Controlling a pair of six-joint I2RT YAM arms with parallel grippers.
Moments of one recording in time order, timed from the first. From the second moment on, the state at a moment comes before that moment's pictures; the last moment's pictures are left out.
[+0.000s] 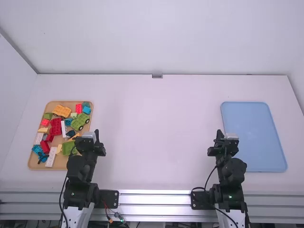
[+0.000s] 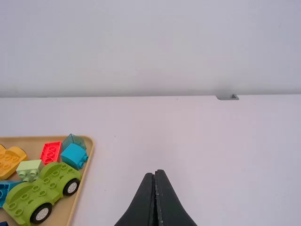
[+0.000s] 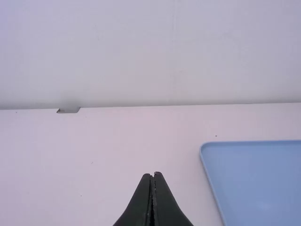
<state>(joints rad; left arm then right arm) 0.00 0.01 0.01 -0.10 0.00 0.00 0.00 0.01 0.01 -0.10 -0.02 0.00</state>
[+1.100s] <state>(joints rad) -0.01 0.27 0.18 -0.05 -0.04 0.00 0.00 0.29 0.22 -0.08 -0.07 -0.01</state>
